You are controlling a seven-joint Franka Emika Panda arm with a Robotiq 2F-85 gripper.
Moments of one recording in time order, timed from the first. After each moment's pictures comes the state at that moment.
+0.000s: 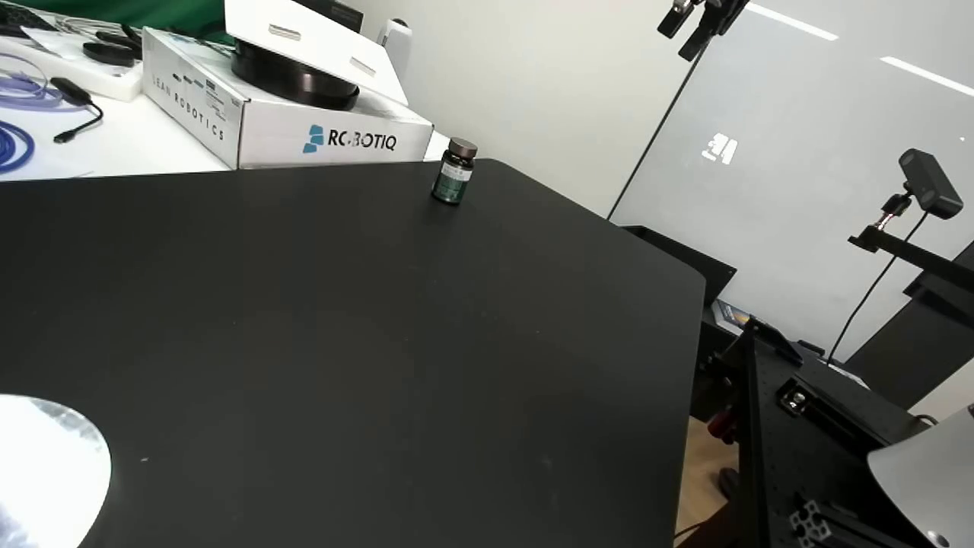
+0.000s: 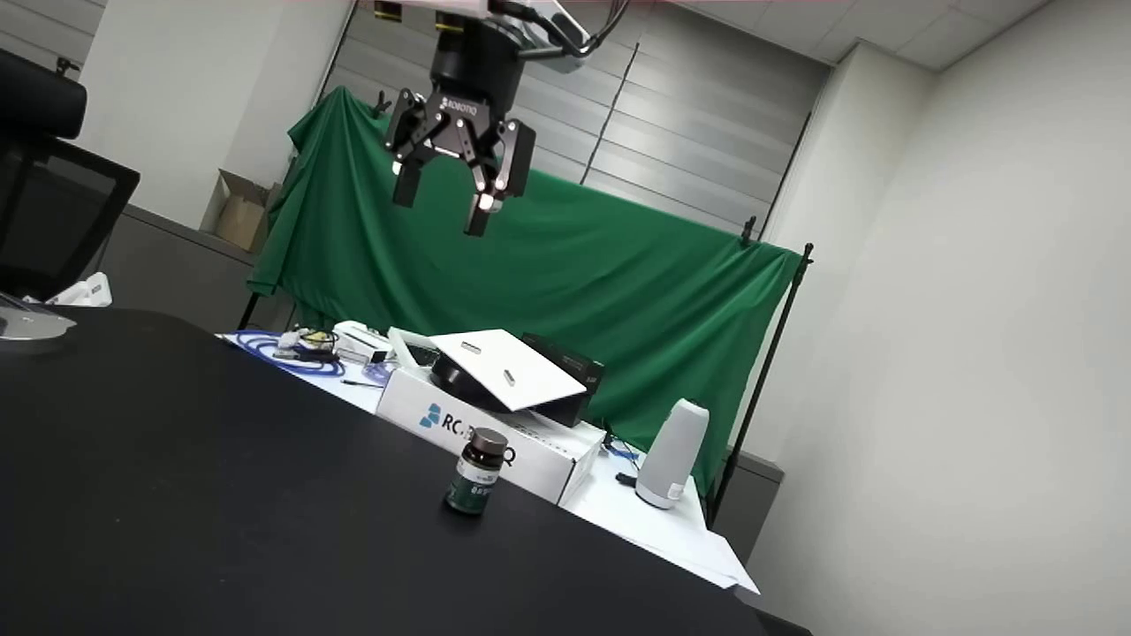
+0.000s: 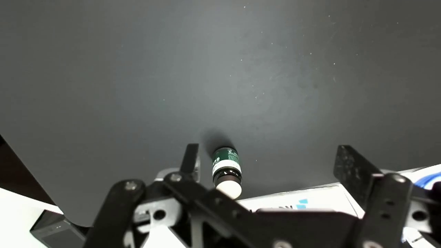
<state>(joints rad) -0.12 -0.28 -0.16 -2.36 0.02 2.29 -0.09</state>
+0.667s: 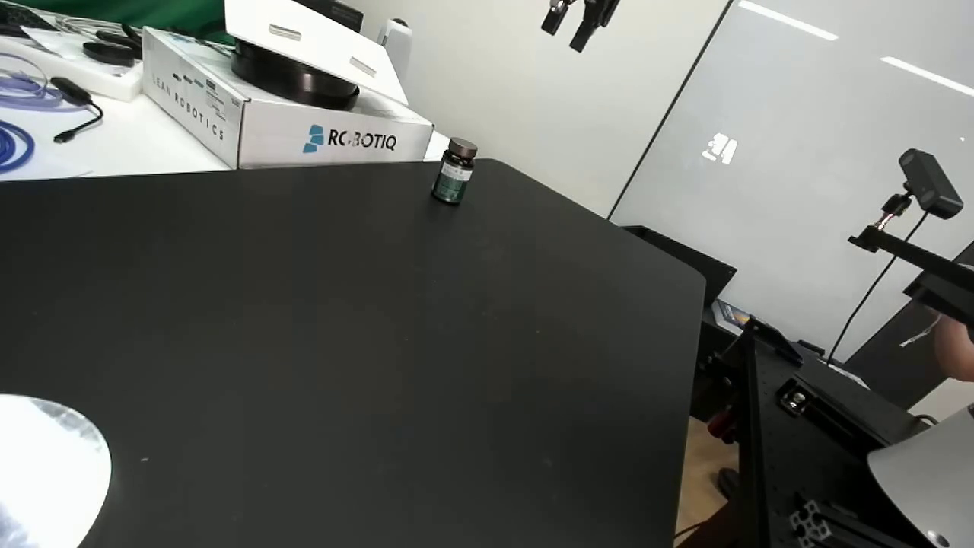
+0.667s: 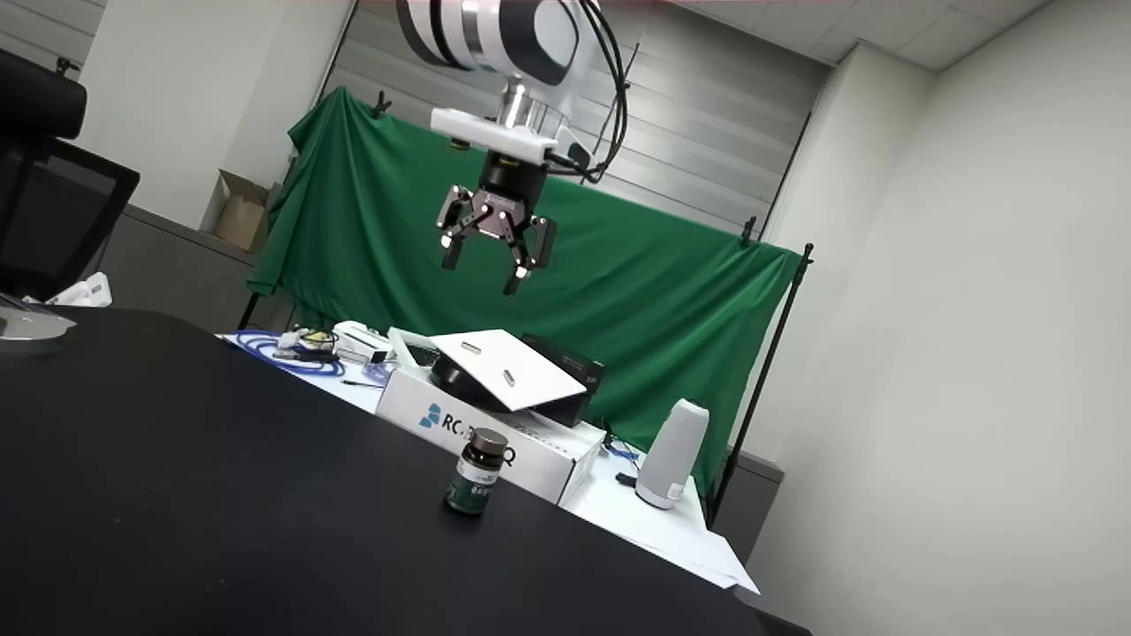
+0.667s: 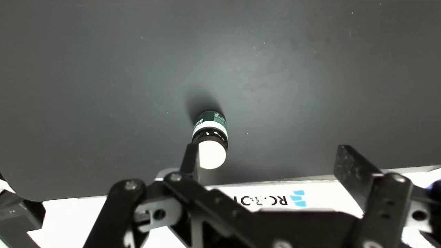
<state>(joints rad) -0.09 0.23 -0.13 -1.85 0.07 2.21 -0.16</state>
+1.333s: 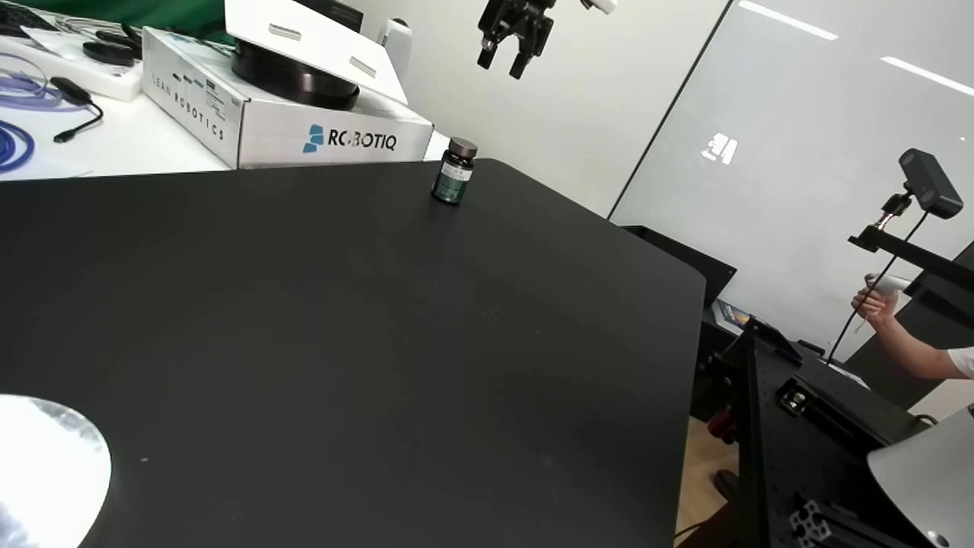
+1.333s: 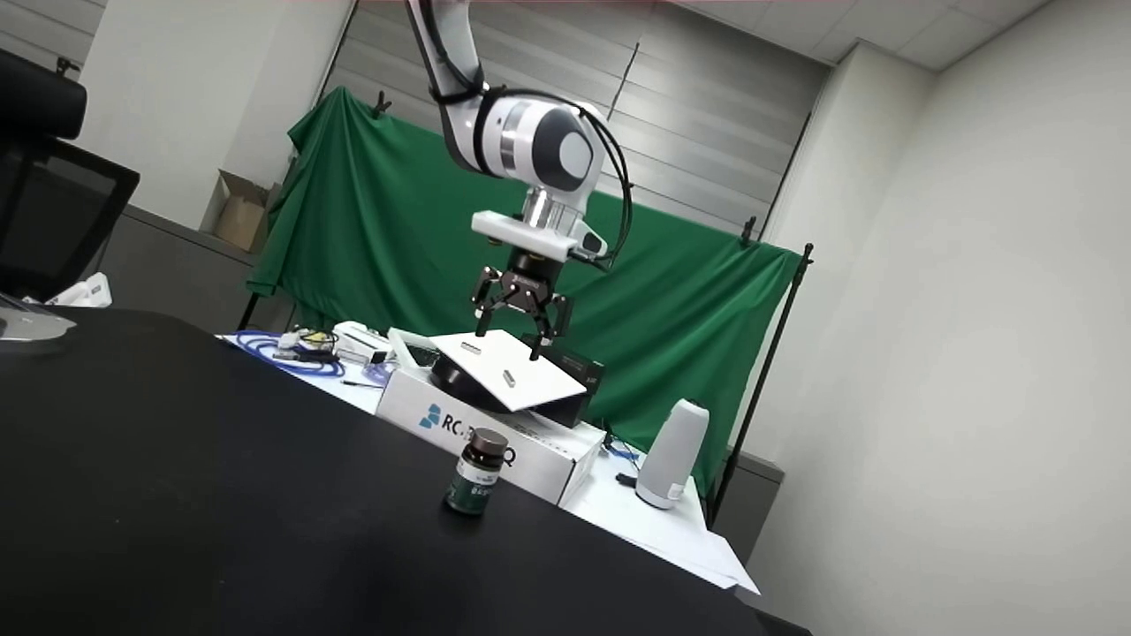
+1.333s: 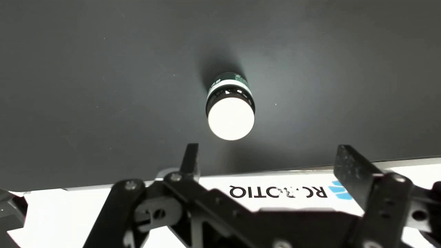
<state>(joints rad) -0.15 0.67 -0.11 -1.36 0.08 2.13 -0.16</state>
